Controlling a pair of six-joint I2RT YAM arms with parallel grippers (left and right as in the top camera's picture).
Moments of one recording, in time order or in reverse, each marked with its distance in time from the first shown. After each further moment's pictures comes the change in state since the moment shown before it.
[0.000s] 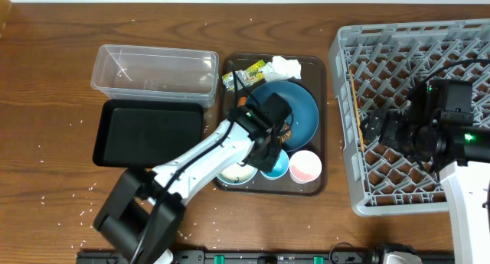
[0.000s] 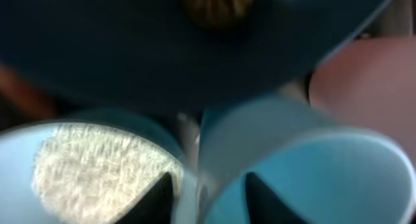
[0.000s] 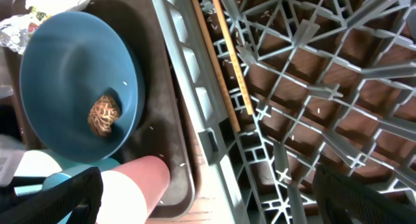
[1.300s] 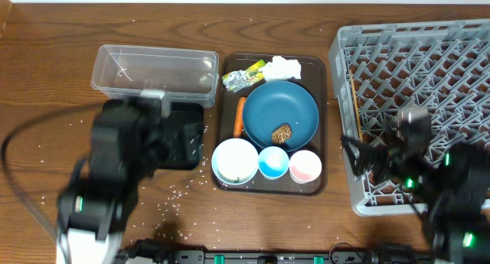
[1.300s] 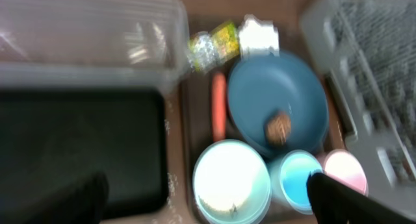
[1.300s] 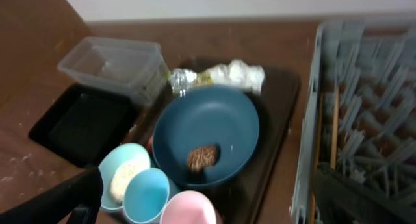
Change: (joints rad) left arm 0.530 -0.798 -0.075 -0.076 0.080 0.079; right arm 0.050 -0.446 -0.211 0.339 -0.341 -0.226
